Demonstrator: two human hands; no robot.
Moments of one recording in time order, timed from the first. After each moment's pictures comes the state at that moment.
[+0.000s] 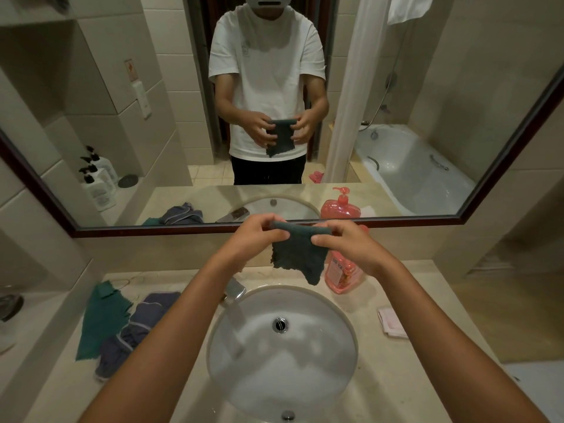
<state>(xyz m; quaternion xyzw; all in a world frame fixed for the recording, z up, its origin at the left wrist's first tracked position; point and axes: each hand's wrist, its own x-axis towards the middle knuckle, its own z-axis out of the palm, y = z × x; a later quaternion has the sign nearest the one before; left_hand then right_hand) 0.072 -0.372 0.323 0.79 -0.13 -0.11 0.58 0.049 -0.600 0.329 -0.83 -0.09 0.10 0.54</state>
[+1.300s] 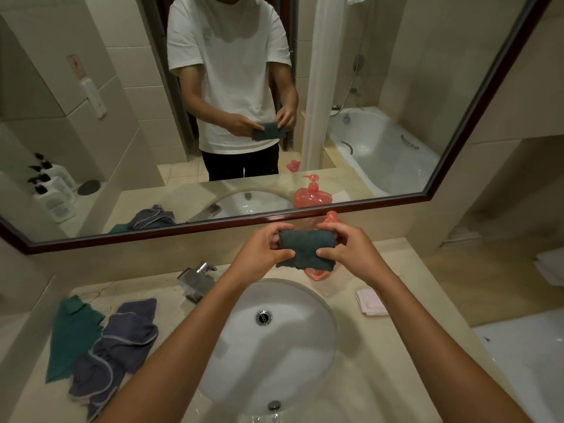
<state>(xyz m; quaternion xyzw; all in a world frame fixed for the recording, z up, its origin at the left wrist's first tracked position) 0.057 -0.446 0.281 0.77 -0.16 -0.14 0.60 0.018 -0.659 0.289 -0.84 0.01 -0.01 0.55</state>
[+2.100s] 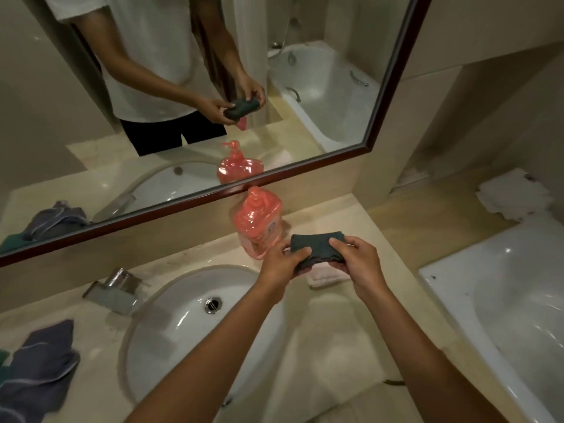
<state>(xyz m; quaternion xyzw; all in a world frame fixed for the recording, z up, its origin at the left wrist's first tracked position) 0.050 -0.653 0.169 0.64 0.05 -0.30 0.71 -0.006 -0.809 0.167 -0.59 0.36 -0.07 0.72</state>
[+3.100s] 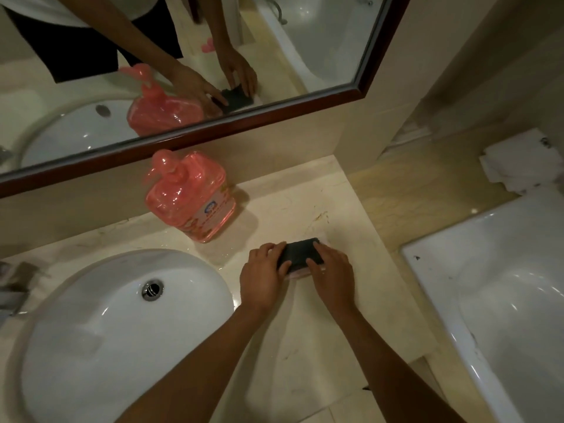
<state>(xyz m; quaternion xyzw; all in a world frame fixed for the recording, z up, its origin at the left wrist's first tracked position) 0.058 -0.738 -0.015 0.94 -0.14 -0.17 0.26 -0.002 -0.887 -0.013 -0.91 0.26 0.01 0.31</state>
